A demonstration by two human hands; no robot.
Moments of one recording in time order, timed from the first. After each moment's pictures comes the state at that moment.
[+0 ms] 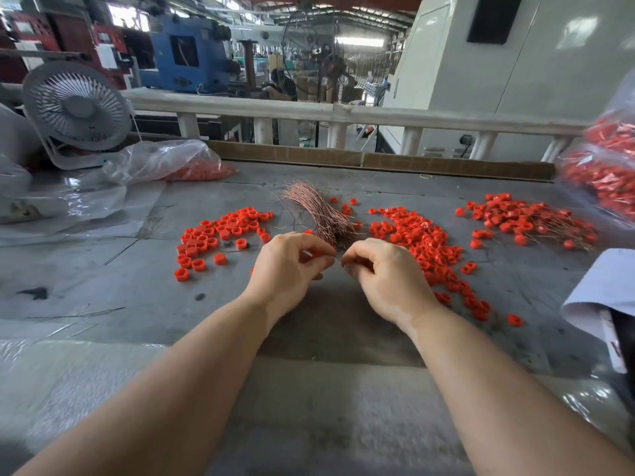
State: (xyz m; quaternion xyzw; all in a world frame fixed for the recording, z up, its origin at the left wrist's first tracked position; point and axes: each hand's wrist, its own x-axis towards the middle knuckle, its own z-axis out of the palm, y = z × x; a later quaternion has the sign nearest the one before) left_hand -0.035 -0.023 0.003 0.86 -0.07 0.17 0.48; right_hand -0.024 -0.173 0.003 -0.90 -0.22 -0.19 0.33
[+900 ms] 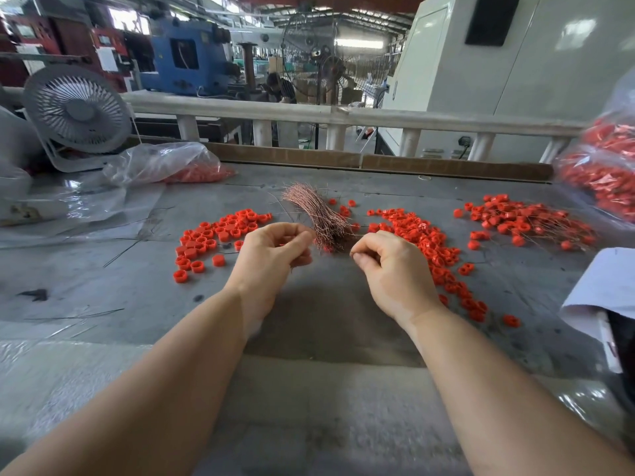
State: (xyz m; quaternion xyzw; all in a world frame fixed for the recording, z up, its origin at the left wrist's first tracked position) left_hand -0.032 -0.016 0.011 0.68 0.00 0.13 0.72; right_hand -0.022 -0.176 0.007 -0.89 -0.18 -0.23 0.34
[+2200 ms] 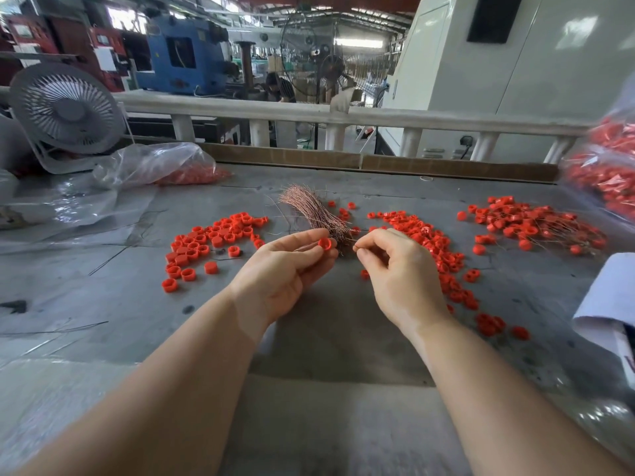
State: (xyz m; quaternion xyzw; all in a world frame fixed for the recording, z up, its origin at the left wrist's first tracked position) left_hand -0.022 -0.030 0.017 0.47 0.05 -0.05 0.88; right_hand -0.017 -0.178 0.006 -0.86 -0.18 -0.28 0.39
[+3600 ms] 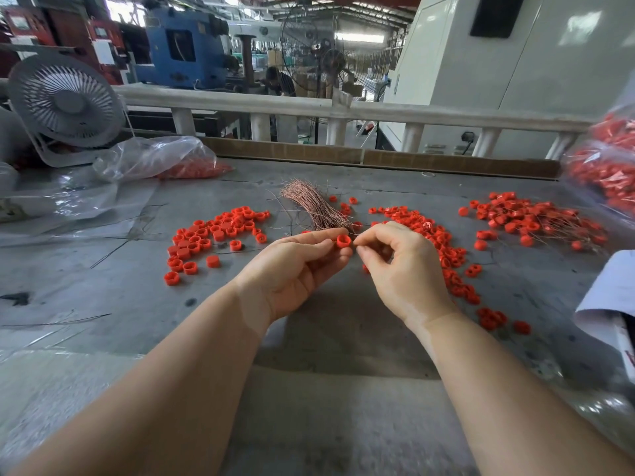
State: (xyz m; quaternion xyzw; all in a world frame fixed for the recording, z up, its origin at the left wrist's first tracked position) left_hand -0.028 -0.034 0.023 0.46 0.03 -0.12 0.88; right_hand -0.019 -0.179 0.008 -0.85 -0.20 -0.28 0.41
